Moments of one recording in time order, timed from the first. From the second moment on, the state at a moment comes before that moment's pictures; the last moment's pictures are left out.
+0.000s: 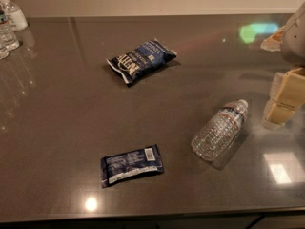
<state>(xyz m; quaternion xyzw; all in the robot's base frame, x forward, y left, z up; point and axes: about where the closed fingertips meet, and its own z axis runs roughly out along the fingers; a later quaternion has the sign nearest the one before) 0.438 -0.217 0.976 -0.60 0.78 -0.03 0.16</state>
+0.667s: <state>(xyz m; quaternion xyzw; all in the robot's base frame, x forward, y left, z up) 0.441 -0.213 0.979 -0.61 0.78 -0.03 0.16</state>
